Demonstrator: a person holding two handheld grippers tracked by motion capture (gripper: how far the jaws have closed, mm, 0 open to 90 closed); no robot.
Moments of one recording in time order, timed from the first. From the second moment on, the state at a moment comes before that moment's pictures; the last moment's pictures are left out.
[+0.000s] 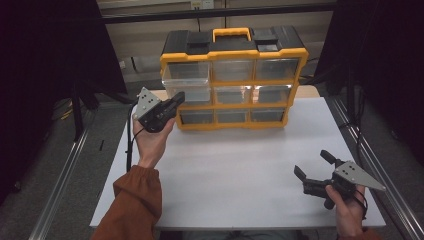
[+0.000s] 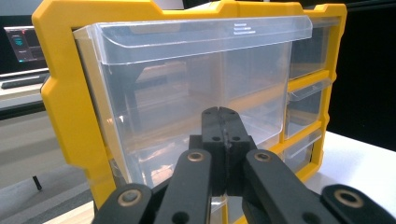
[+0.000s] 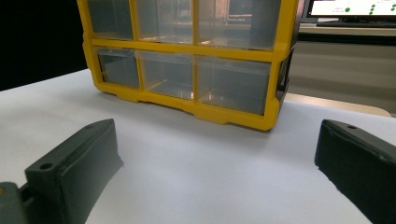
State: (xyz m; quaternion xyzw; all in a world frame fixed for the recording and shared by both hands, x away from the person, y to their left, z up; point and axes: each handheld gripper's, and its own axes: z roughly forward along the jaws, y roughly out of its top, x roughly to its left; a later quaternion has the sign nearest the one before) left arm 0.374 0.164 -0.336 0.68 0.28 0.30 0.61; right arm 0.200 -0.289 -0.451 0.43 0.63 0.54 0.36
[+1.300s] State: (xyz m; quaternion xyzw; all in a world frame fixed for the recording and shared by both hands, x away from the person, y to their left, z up) left arm 0.384 0.161 -0.340 0.68 0.28 0.32 0.60; right arm 0.200 -0.288 -0.451 0.43 0.63 0.54 0.35
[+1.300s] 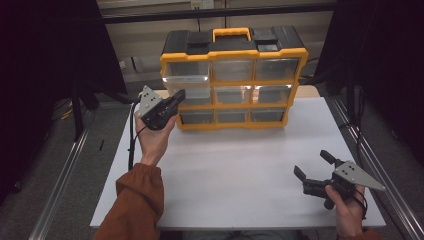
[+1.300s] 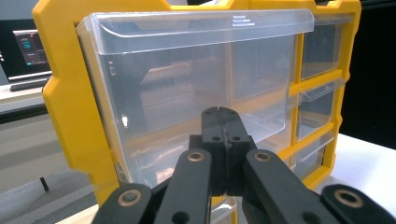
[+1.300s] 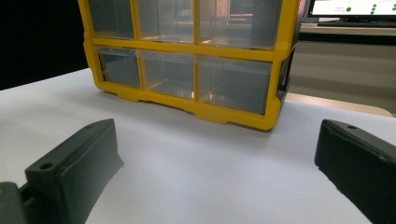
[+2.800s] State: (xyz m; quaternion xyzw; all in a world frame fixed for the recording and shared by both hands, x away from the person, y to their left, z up) left arm 0.396 0.158 -0.339 0.67 0.28 0.33 0.60; right arm 0.200 -0.289 -0.452 0.43 0.63 0.54 0.35
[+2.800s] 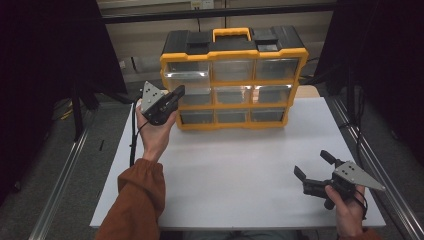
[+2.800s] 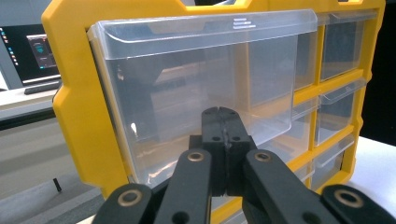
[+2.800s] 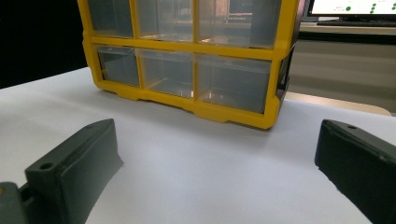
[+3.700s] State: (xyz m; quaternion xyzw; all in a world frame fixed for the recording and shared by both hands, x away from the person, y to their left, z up) left arm 0.402 0.157 -0.334 0.67 0.28 0.34 0.60; right arm 0.200 -0.289 -0.452 0.43 0.63 0.54 0.36
